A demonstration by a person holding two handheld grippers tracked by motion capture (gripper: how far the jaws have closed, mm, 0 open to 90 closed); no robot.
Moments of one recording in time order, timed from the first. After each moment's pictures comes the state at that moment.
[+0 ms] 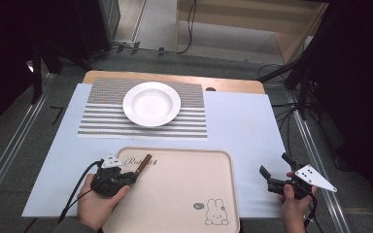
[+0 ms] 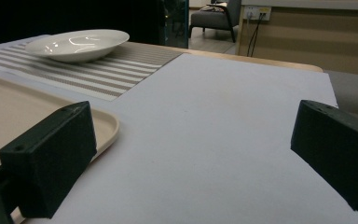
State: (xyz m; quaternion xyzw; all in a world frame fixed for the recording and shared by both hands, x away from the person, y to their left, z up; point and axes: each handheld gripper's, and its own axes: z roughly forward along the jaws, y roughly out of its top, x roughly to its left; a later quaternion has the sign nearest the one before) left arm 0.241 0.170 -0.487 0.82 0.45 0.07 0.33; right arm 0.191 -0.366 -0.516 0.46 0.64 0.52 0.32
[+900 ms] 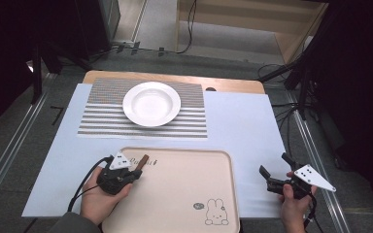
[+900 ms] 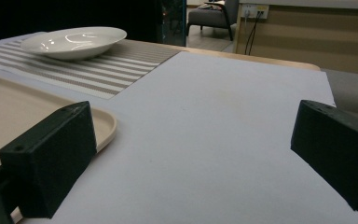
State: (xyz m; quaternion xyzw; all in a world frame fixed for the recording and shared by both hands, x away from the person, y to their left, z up) left arm 0.250 0.153 -0.488 0.87 0.35 0.09 0.33; right arm 0.191 -0.365 -0.516 0.46 0.64 0.52 0.32
